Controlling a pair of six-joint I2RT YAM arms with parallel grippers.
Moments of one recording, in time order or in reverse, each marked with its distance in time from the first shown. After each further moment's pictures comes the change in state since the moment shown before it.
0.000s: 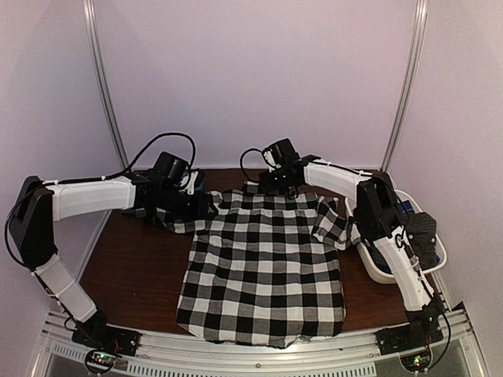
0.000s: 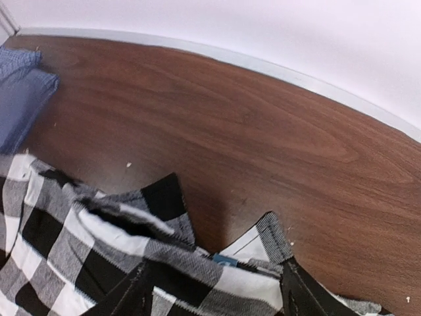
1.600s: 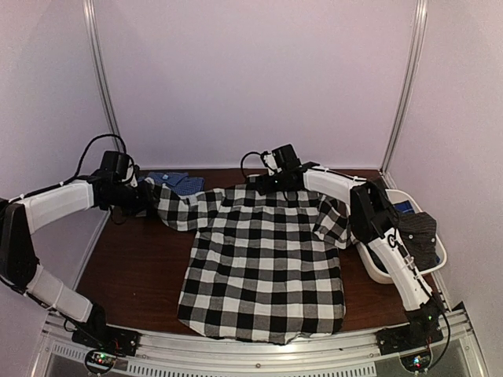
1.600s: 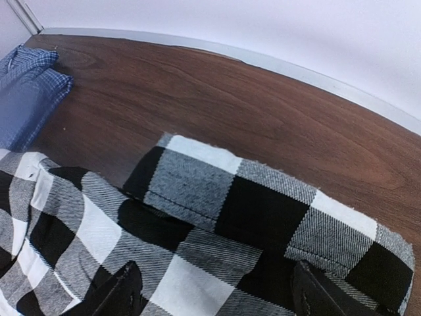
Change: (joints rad) left arm 0.369 -0.201 -0.143 -0.046 -0.104 -0.031; right arm -0.034 0.113 0.071 0.095 -0.156 -0.019
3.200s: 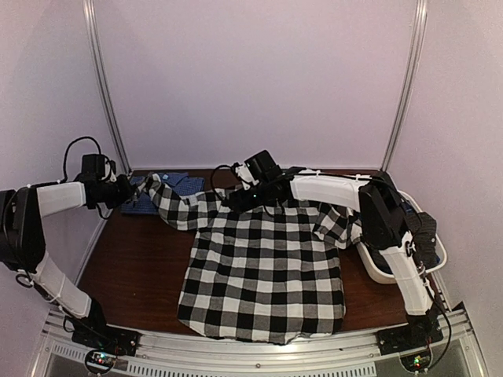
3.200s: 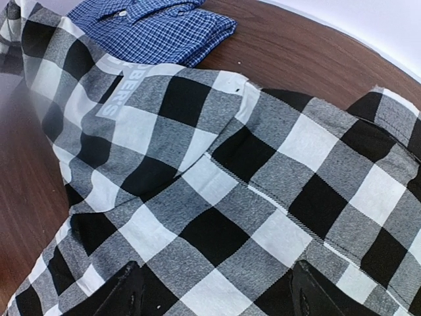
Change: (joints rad) left arm 0.290 0.143 -0.046 0.291 0.094 0.040; right arm 0.222 -0.306 -0.357 -0.010 0.002 0.029
